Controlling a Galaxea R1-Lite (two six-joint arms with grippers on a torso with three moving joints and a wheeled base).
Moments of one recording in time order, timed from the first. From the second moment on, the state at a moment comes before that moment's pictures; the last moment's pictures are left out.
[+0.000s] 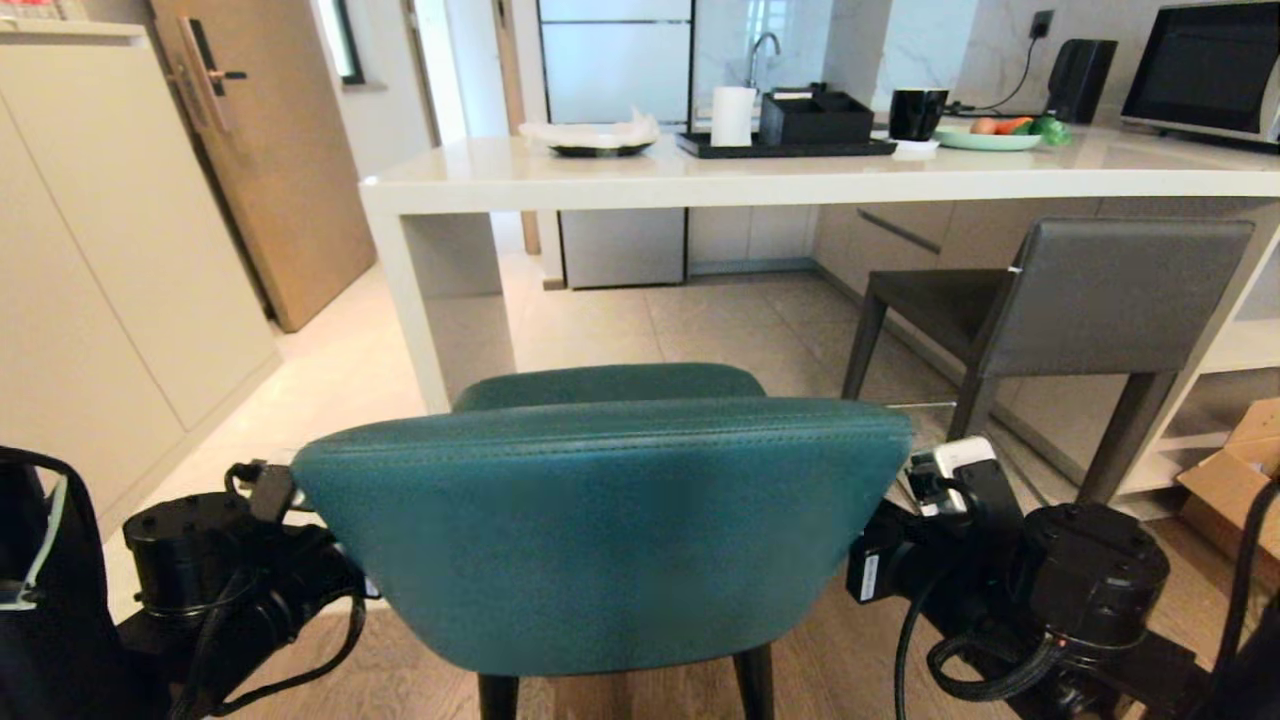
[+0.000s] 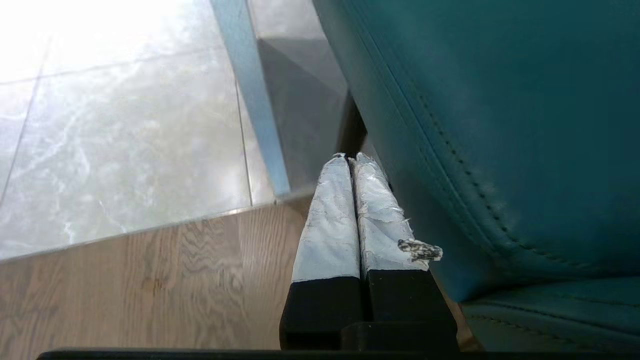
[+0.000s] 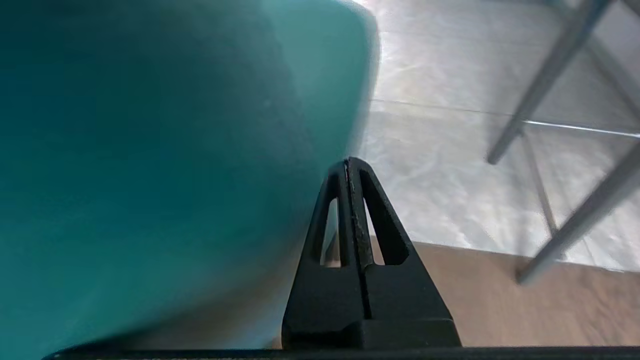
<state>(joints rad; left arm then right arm) -0.18 1.97 -0.18 -1.52 -0.01 -0.01 0.62 1.90 -0.26 -1.52 -0.33 -0.01</state>
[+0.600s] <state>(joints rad) -0.23 1.99 -0.20 -1.53 -0.01 -0.02 0.61 1.95 -0.34 -1.51 -0.34 -0.04</state>
